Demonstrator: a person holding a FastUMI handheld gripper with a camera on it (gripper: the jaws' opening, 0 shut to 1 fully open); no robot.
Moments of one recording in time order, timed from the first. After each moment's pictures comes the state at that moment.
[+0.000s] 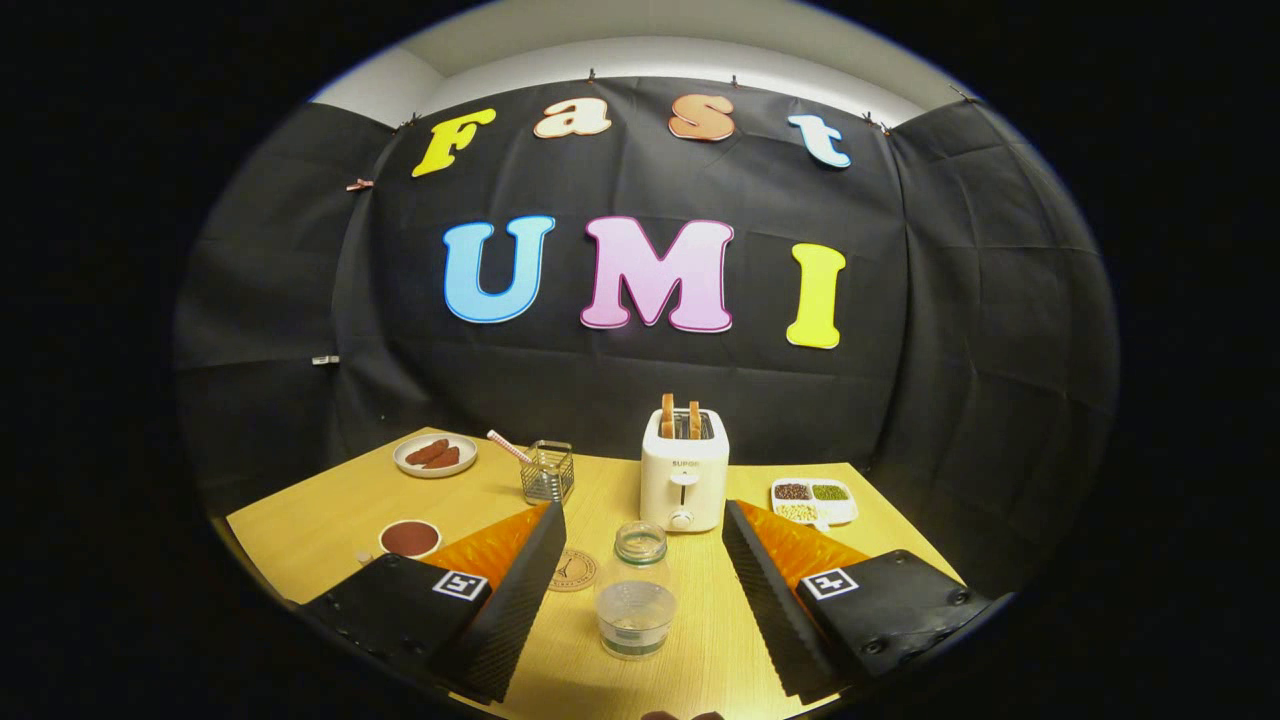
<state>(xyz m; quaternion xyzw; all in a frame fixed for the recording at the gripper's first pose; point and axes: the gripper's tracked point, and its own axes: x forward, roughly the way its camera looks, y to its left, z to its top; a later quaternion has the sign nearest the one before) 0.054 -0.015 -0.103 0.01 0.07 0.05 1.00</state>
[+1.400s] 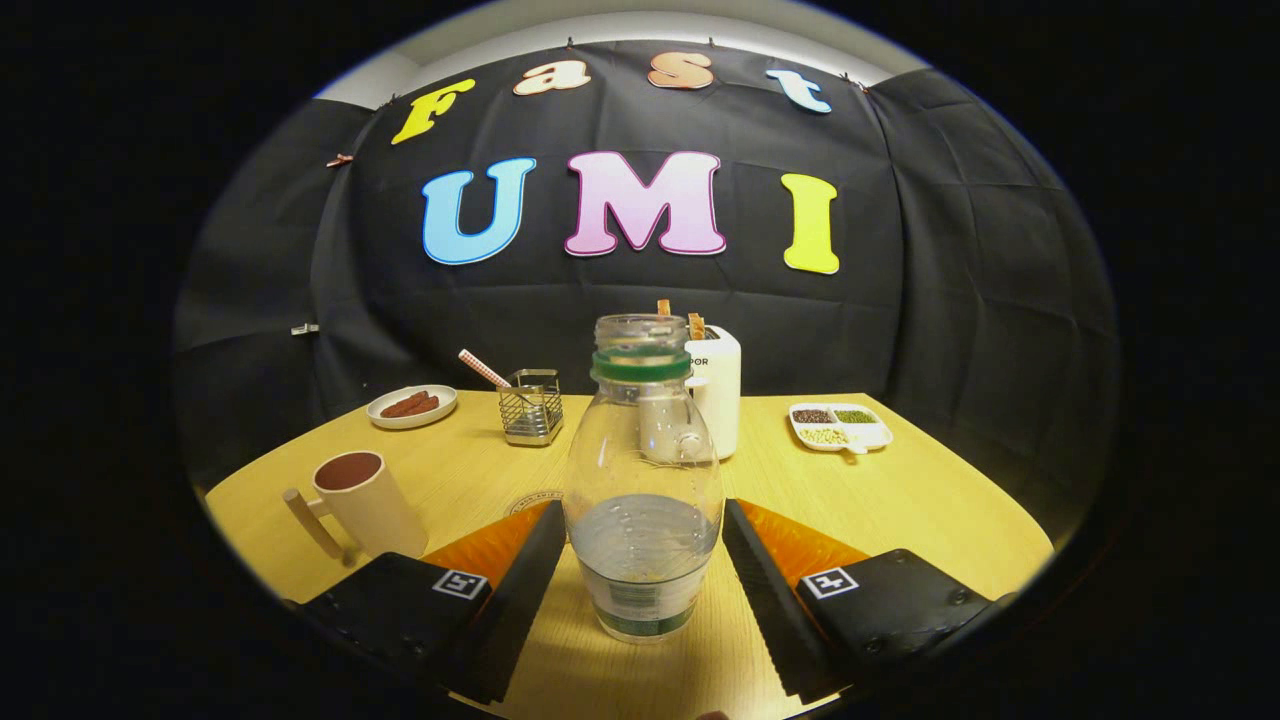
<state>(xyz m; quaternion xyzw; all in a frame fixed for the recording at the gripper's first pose) 0.076 -0.013 -0.220 0.03 0.11 0.03 0.99</state>
